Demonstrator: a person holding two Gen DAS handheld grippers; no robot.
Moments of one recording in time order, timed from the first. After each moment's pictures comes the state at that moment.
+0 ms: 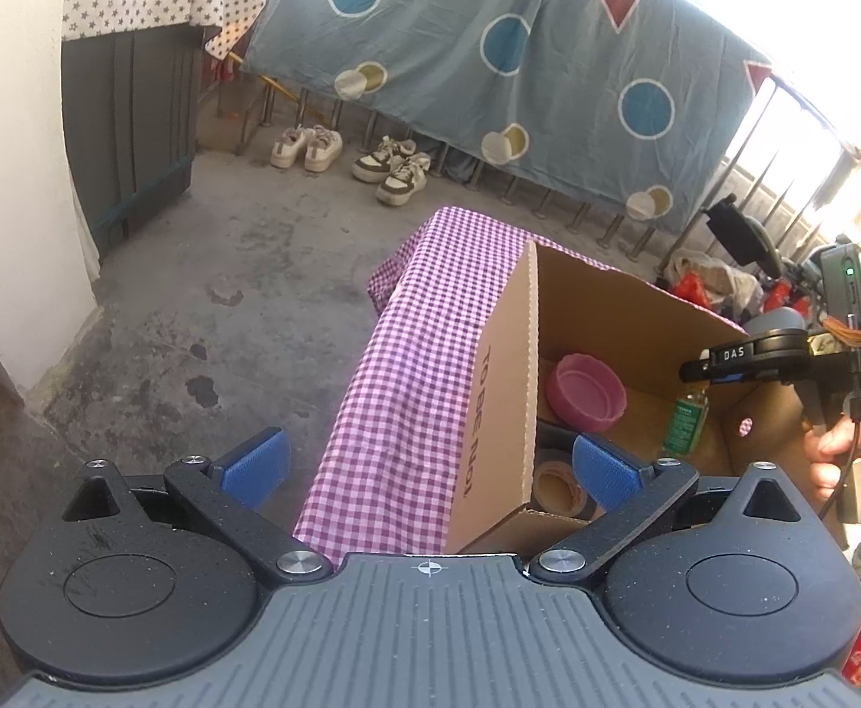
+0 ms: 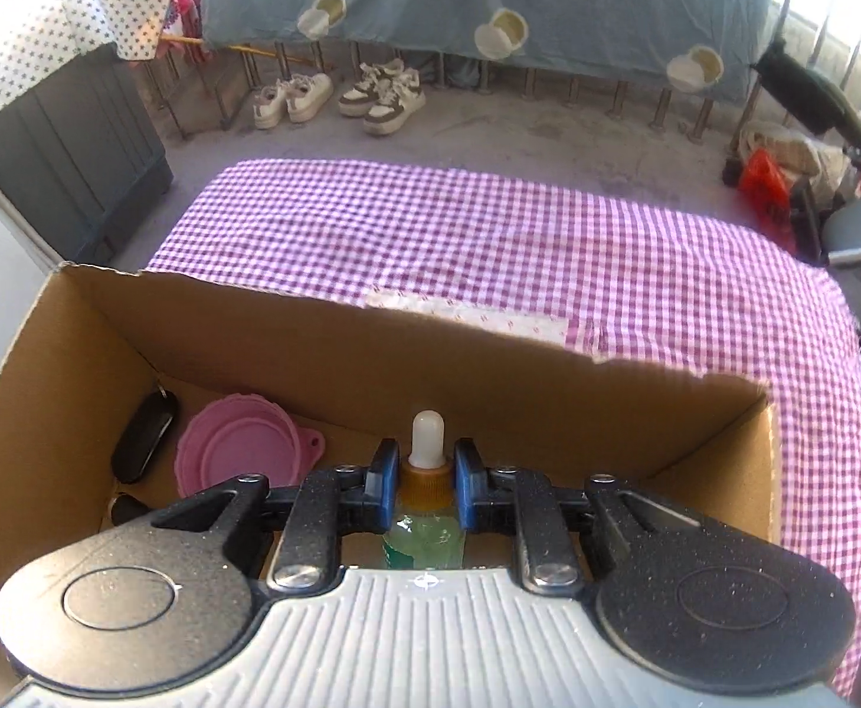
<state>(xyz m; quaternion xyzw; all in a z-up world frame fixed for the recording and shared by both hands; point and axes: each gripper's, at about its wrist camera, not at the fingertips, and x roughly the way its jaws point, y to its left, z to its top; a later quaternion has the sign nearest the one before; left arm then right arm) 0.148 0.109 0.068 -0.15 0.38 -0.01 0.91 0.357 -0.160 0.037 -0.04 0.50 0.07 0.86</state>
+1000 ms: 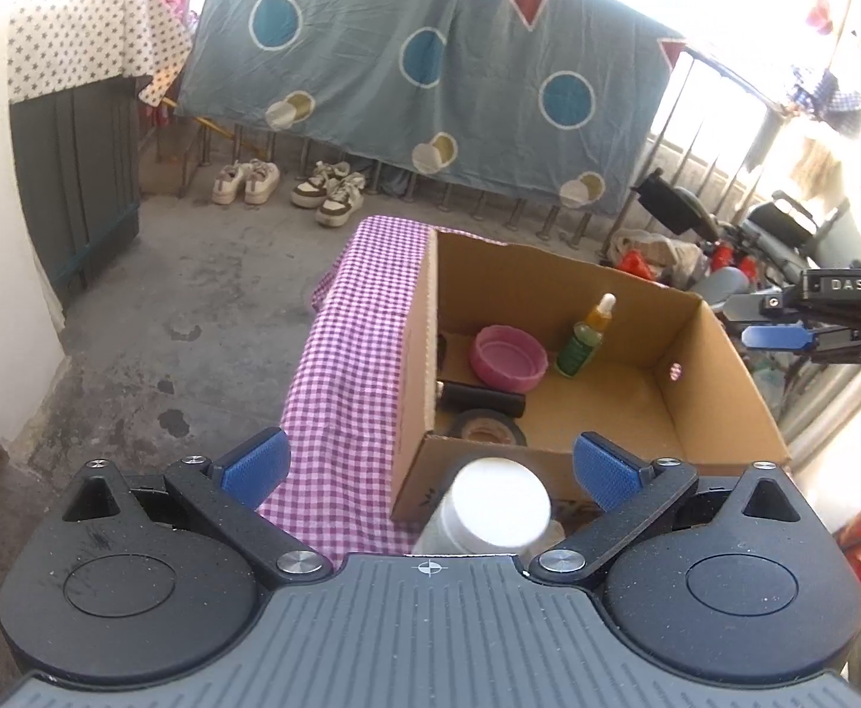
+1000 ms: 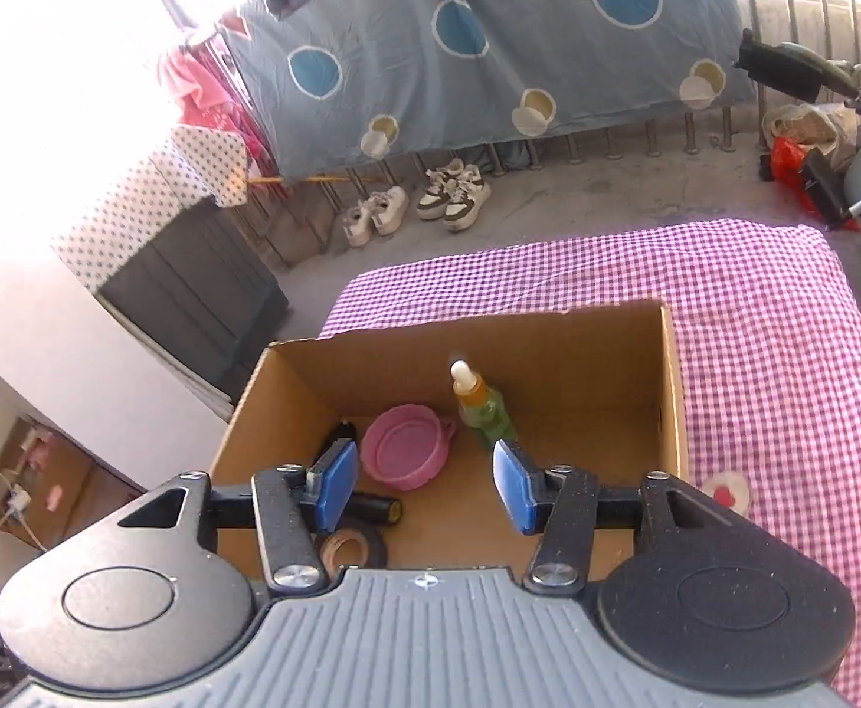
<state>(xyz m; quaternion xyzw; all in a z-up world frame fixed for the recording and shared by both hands) 0.100 0.072 0.089 -0.10 0.36 -0.08 0.93 0.215 -0.248 0.120 0.17 0.42 0.15 0.88</state>
